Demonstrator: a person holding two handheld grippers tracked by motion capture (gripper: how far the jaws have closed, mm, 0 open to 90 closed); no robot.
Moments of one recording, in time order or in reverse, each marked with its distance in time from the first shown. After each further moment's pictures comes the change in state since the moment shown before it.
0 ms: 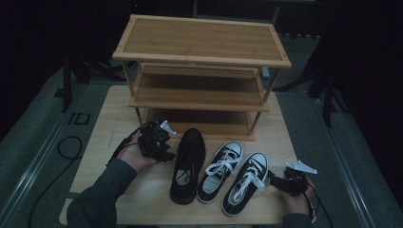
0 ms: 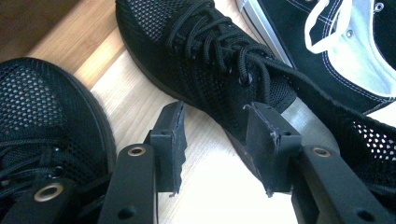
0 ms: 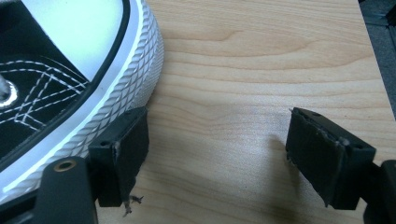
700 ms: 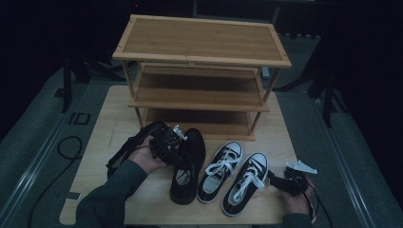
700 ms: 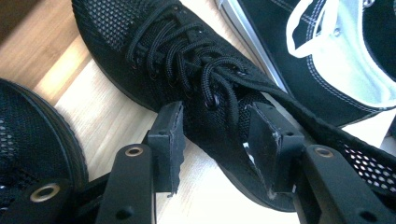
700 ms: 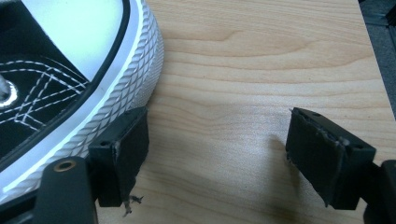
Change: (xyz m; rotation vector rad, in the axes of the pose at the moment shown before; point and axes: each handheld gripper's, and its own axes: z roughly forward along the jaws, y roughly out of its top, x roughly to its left) left arm -0.015 0.015 0.025 0.060 -0.024 0.042; right arm 0.000 0.000 0.000 0.000 0.000 0.001
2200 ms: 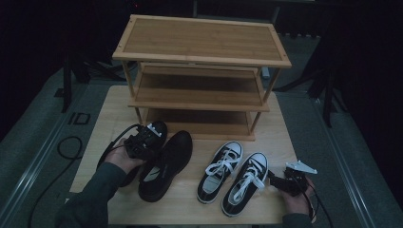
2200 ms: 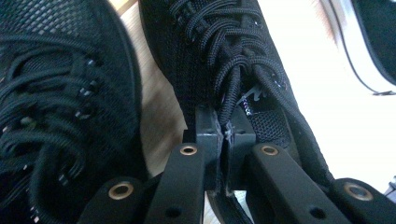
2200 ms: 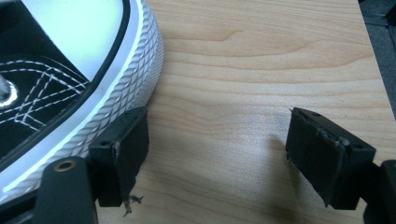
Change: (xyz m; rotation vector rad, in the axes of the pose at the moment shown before) left arm 0.044 -0.057 -0.020 0.043 0.053 -0.170; right arm 0.000 0.000 0.000 0.000 0.000 0.000
